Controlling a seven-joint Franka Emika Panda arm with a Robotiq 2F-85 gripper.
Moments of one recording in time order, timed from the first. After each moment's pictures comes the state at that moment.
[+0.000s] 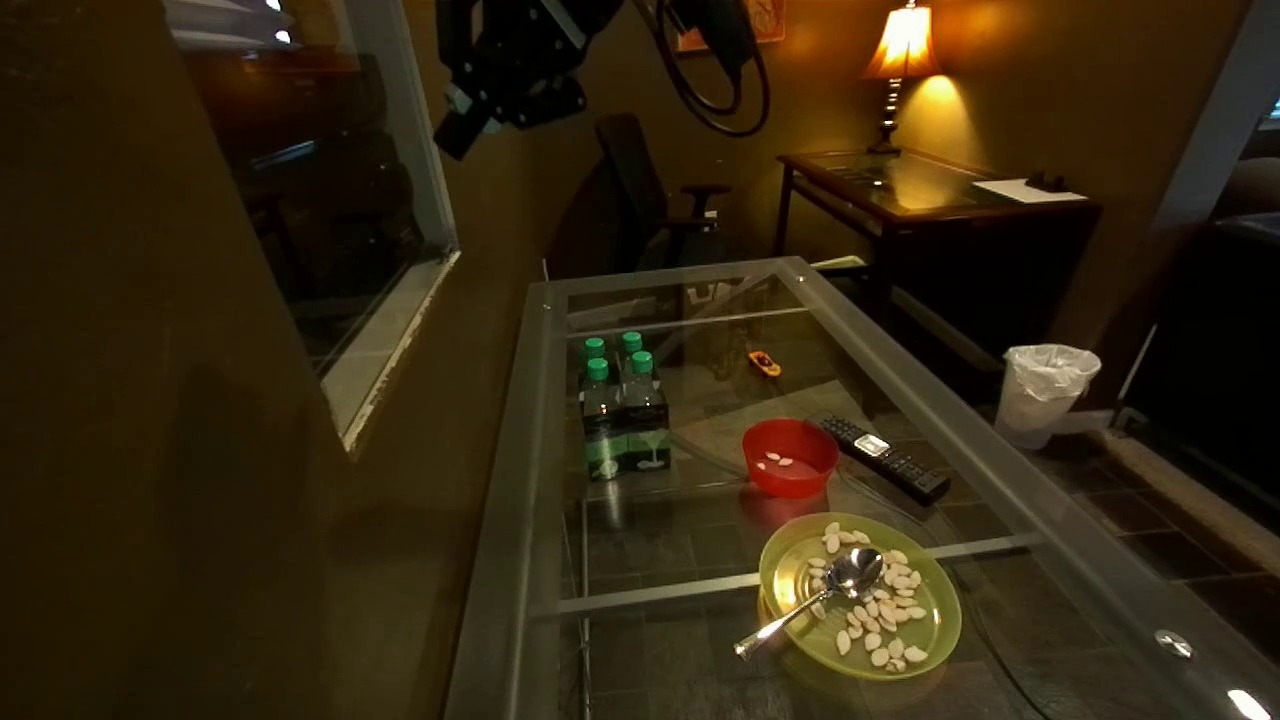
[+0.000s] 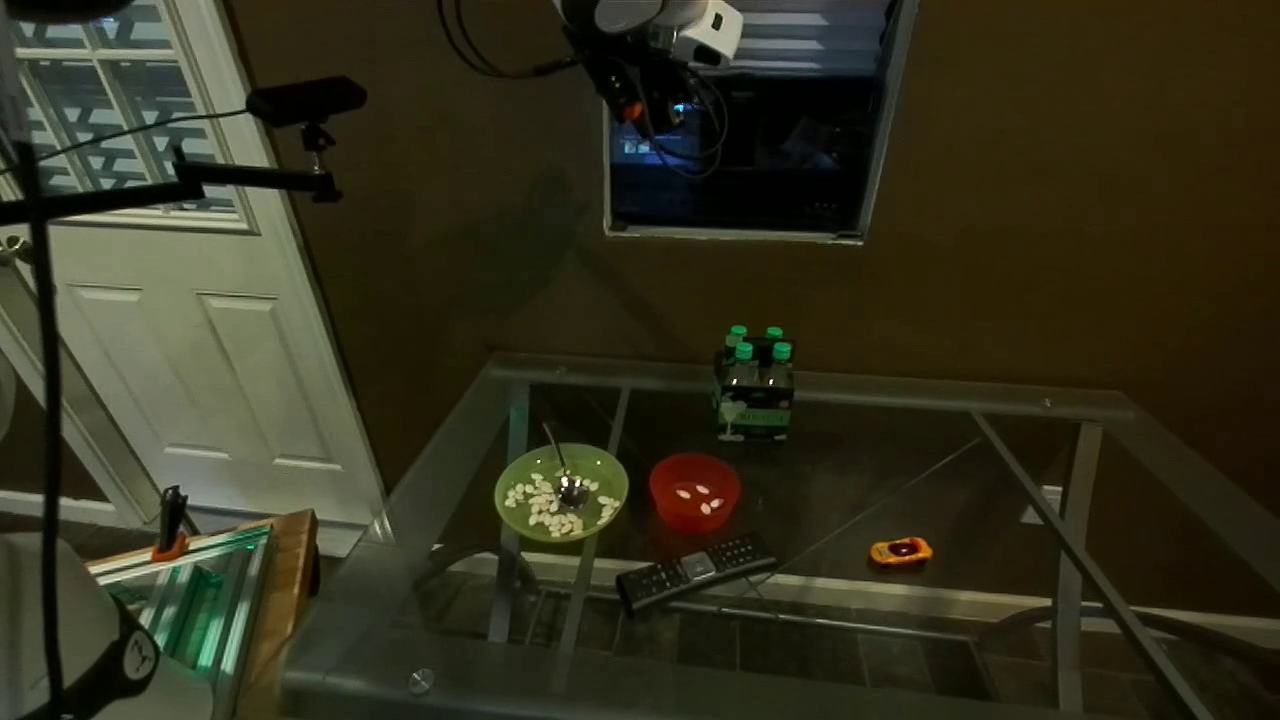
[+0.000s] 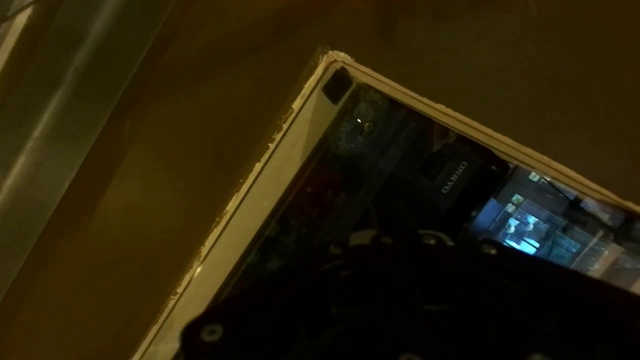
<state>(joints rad) 0.15 0.33 0.27 -1.46 0.64 2.23 -0.05</state>
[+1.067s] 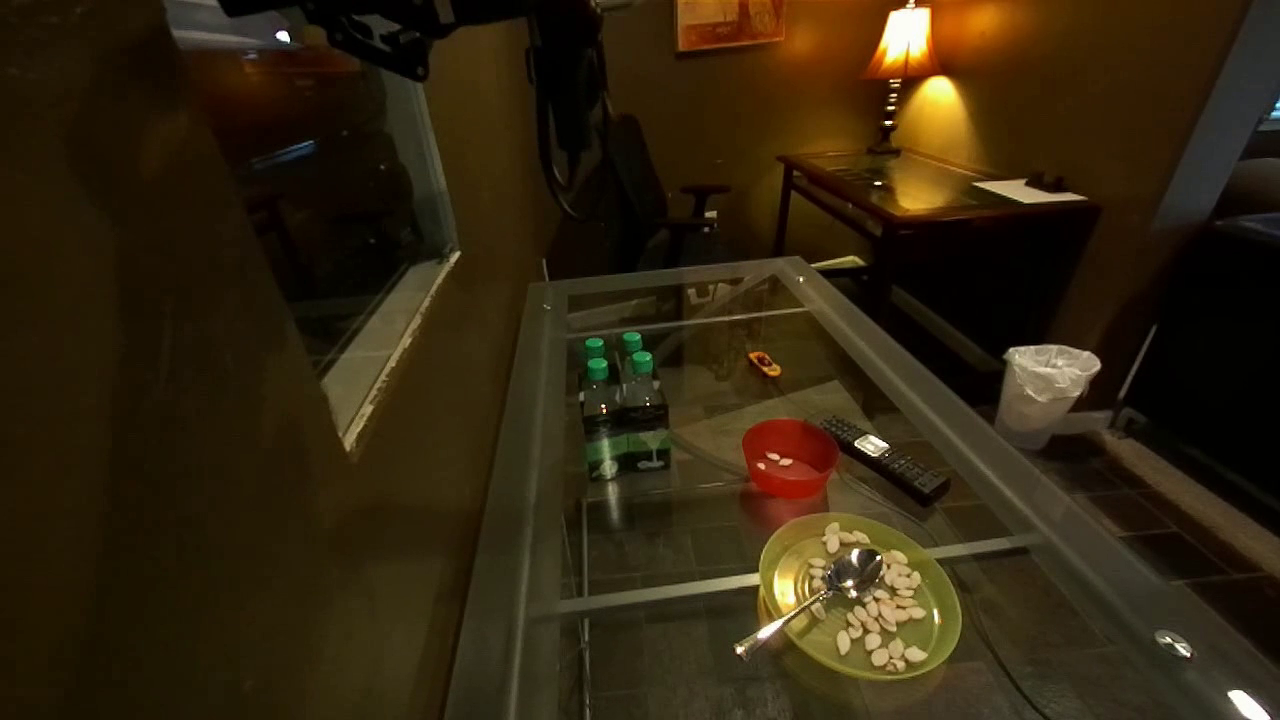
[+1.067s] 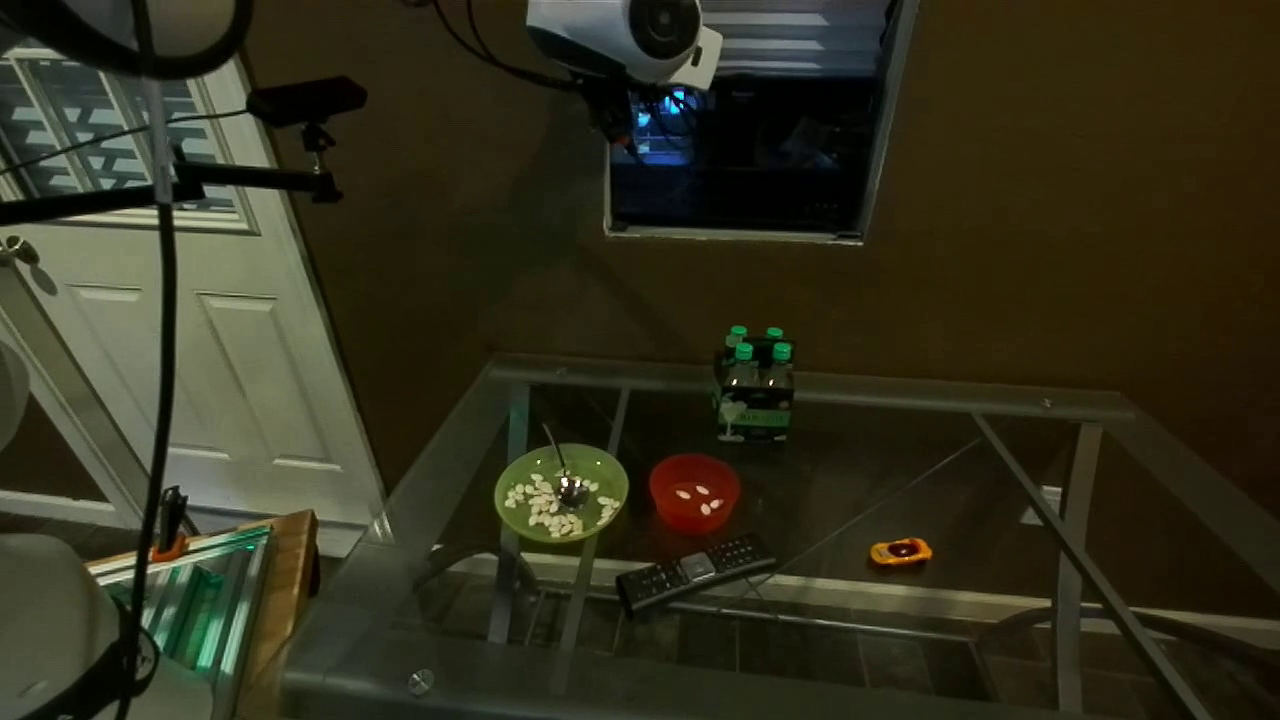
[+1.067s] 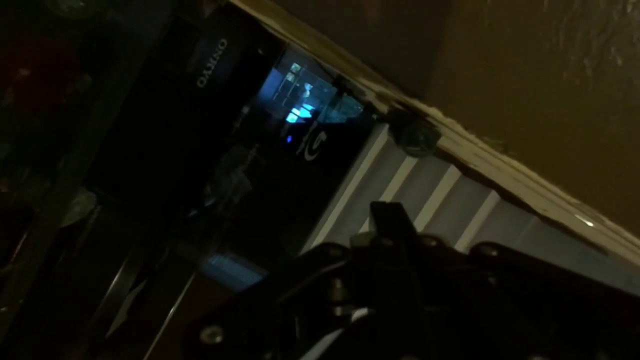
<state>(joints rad) 0.06 0.43 0.52 -1.43 1.45 2.49 -0.76</state>
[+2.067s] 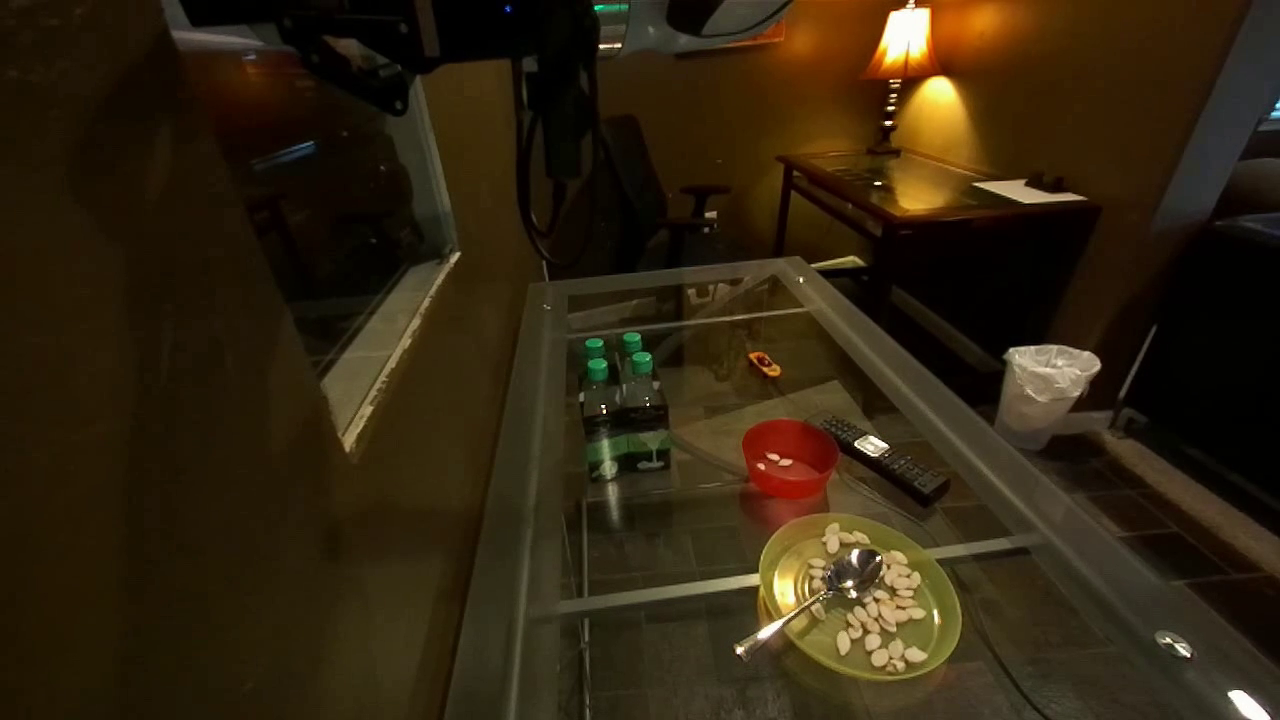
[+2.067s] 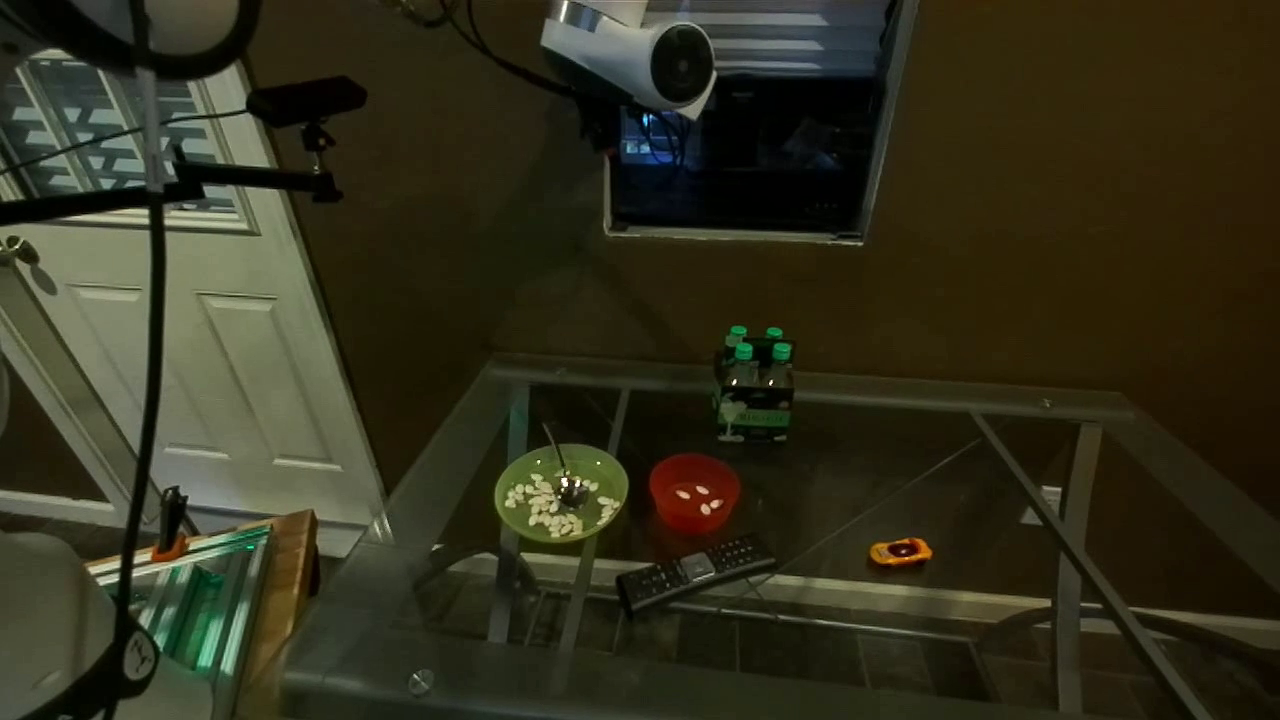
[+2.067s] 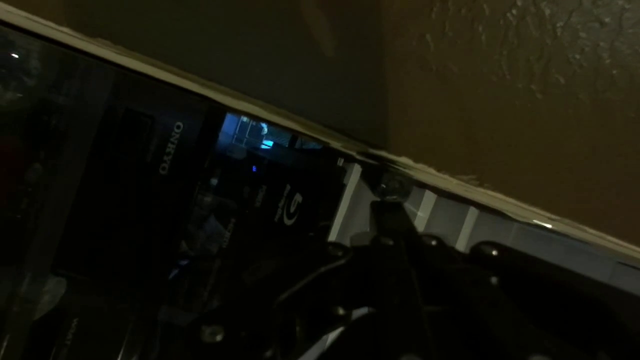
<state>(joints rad) 0.19 0.44 0.32 -1.43 1.61 2.27 -0.69</state>
